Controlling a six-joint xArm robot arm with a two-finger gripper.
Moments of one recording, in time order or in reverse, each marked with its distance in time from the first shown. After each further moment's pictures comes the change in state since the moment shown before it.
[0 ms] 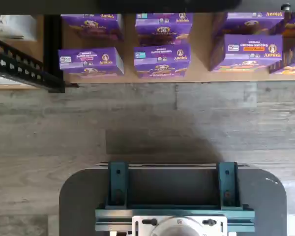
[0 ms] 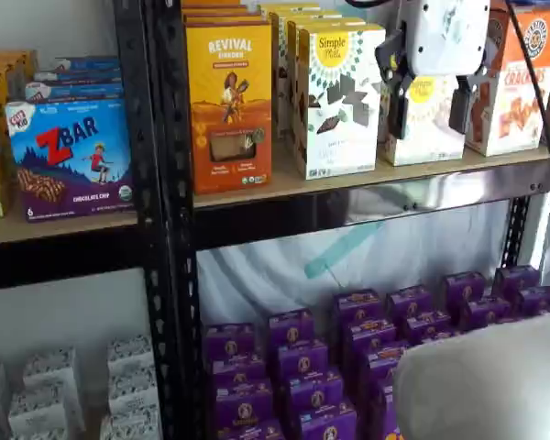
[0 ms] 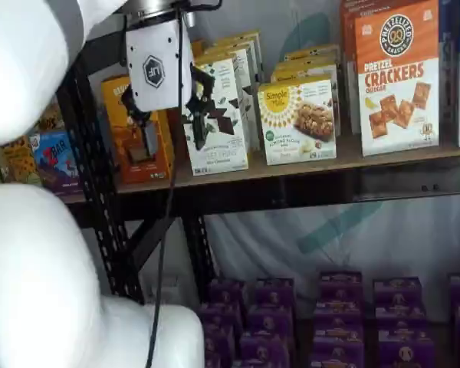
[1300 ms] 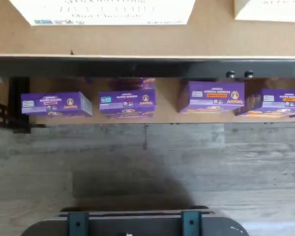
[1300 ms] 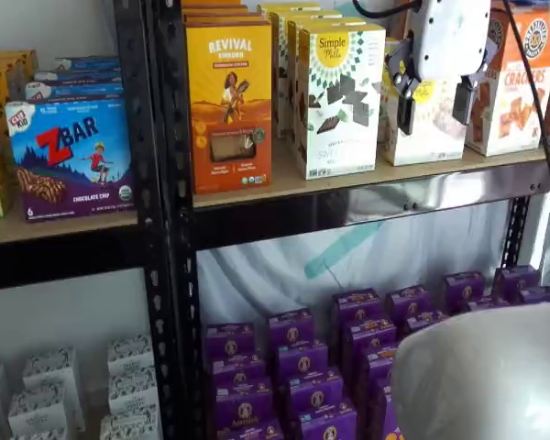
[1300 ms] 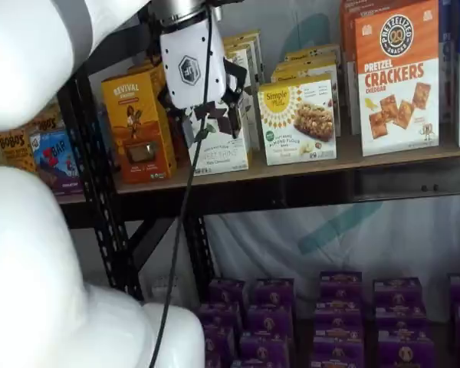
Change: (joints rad) arm -0.138 0.052 0.045 -0.062 -0.197 -0.154
